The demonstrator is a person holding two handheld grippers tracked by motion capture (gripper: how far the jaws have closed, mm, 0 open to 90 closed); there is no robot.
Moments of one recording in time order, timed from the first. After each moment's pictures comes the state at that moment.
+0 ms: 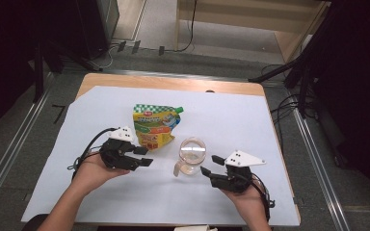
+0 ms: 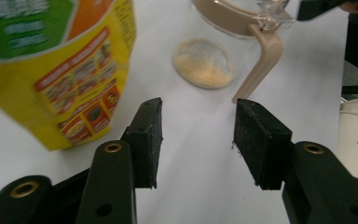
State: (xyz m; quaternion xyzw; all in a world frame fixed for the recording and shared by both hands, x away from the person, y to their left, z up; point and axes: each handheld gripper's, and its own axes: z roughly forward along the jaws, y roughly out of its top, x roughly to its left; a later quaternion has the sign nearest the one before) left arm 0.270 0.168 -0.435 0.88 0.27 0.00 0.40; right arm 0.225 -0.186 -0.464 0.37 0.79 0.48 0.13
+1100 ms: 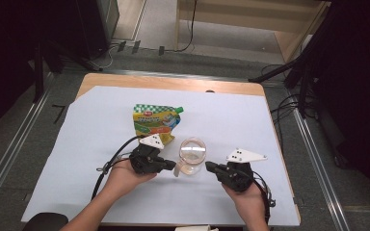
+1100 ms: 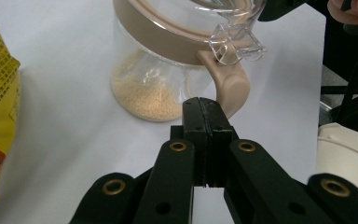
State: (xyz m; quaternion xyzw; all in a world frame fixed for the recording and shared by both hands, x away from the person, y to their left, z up) left arm 0.268 0.103 -0.455 0.88 0.27 -0.04 0.39; right arm 0.224 -0.185 -0.457 0.38 0.79 0.47 0.08
